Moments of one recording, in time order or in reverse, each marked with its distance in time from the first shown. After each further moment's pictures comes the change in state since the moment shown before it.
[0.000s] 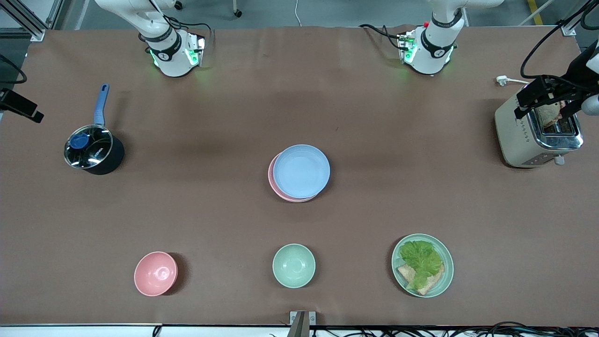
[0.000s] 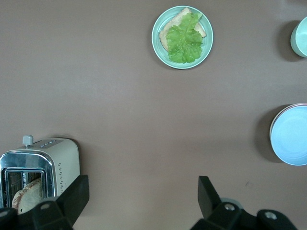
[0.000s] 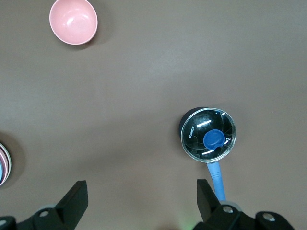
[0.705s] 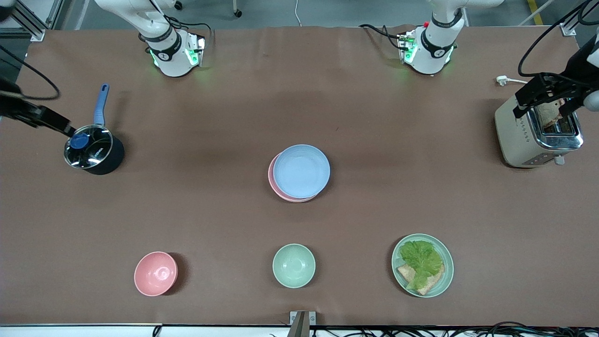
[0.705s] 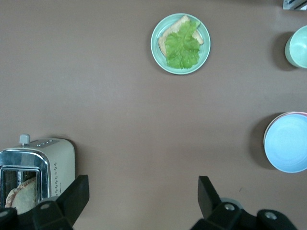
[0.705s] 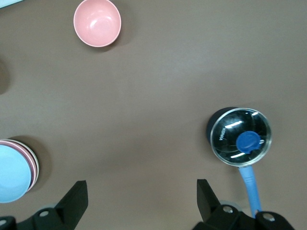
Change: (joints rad) left arm -0.004 -0.016 -0.013 0.000 0.000 0.005 -0.048; right arm 0.009 -0.002 0.024 -0.051 0.073 0.062 0.066
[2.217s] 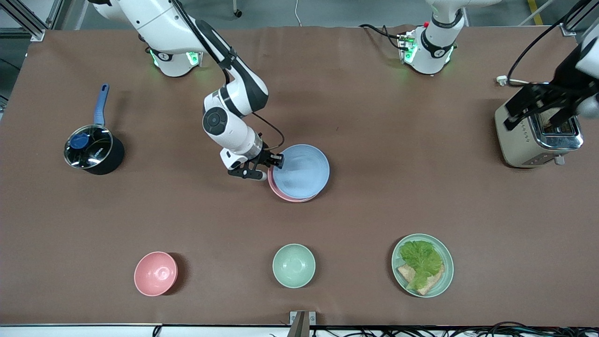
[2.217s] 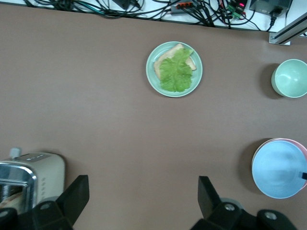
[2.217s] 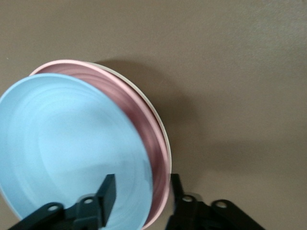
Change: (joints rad) left arm 0.129 -0.018 -0.142 -0.005 0.002 0.092 -0.062; right arm 0.447 0.490 0.275 -0.443 0.334 1.079 0.346
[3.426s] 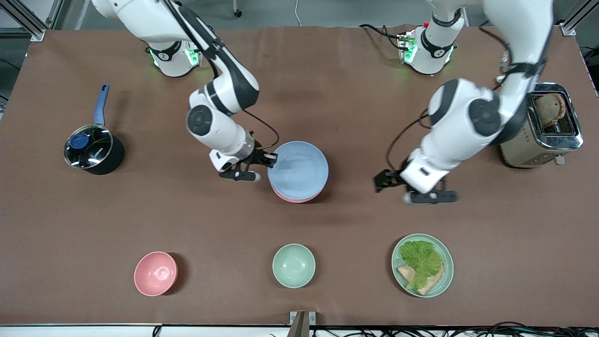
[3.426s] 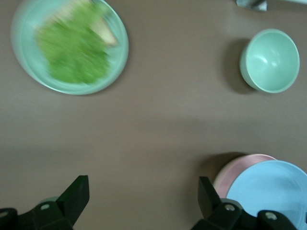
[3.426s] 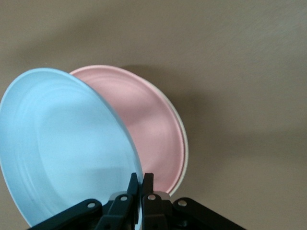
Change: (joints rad) left arm -0.017 0.319 -0.228 -0.272 -0.013 0.587 -0.181; right arm -0.005 -0.023 0.010 0.045 0.000 -0.050 -0.011
